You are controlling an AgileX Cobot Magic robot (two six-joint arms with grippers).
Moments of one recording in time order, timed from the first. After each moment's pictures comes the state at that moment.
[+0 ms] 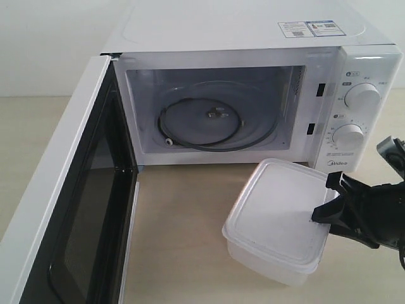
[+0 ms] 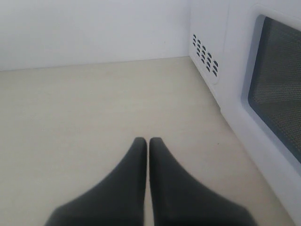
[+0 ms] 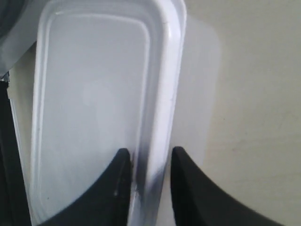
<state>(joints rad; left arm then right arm) 0.06 0.00 0.00 0.04 0.31 0.01 -0.14 1.62 -0.43 1.69 0.60 -1.22</state>
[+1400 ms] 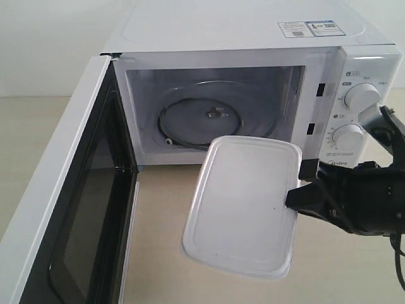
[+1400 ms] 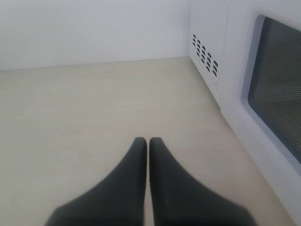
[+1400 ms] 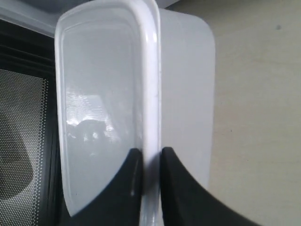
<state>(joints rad) 0.06 0.00 0.00 0.04 0.31 0.01 0.16 1.25 -0.41 1.66 0.47 -1.04</state>
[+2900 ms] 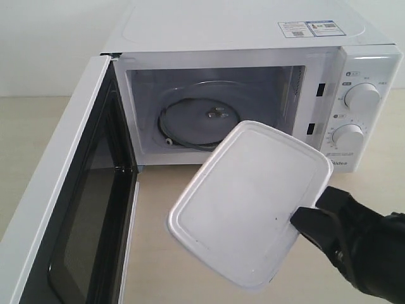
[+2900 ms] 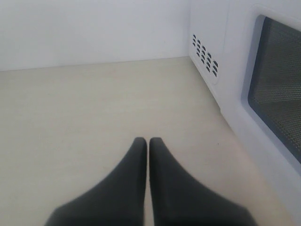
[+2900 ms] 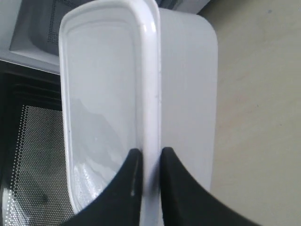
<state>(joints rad) 0.06 0.00 0.00 0.04 0.31 0.01 0.88 1.00 -0.17 0.85 -0.46 0.47</state>
